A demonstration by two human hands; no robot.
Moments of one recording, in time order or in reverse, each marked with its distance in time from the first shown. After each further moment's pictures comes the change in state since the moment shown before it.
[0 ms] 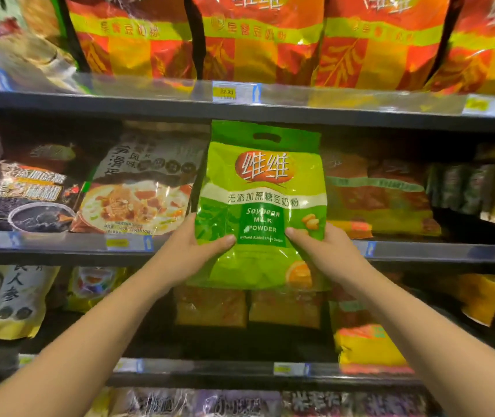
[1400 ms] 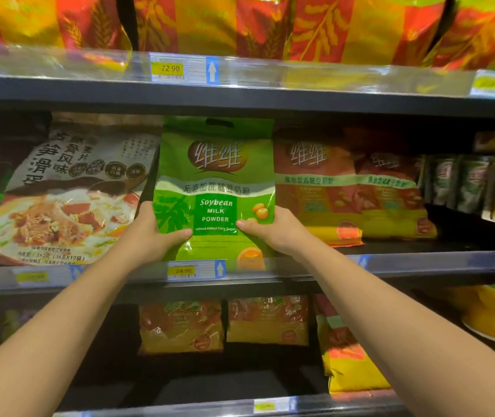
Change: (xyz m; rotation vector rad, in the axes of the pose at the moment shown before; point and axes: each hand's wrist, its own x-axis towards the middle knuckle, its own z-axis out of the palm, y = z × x) left_hand 0.126 -0.045 0.009 0.363 0.115 -0.181; right_hand 0.133 0.048 0.032 0.039 -0.172 0.111
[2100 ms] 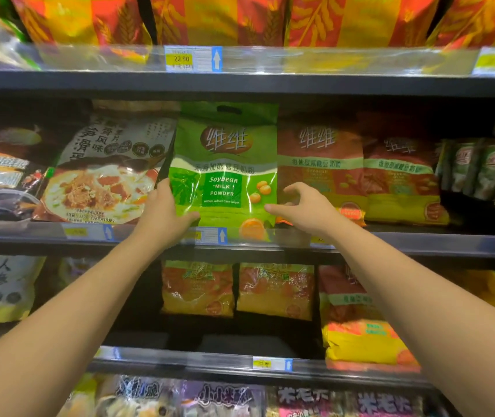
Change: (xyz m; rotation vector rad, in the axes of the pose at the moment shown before) left_hand -0.055 0.030 0.014 0.148 0.210 0.055; right_hand -0.042 0.000 -0.053 -0.266 0.006 -0.014
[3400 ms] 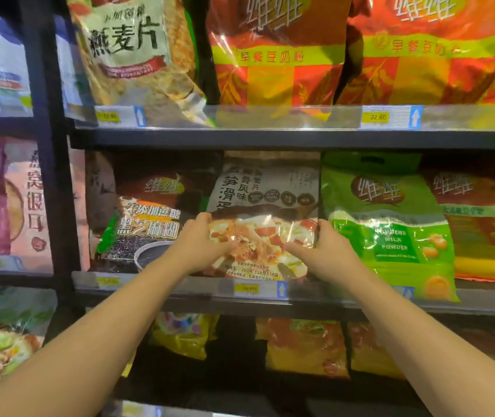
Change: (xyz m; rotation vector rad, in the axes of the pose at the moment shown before) left_hand 0.092 -0.199 -0.181 0.042 -0.159 0.000; right_hand 0.026 -0.216 0.215 -0.011 0.150 0.009
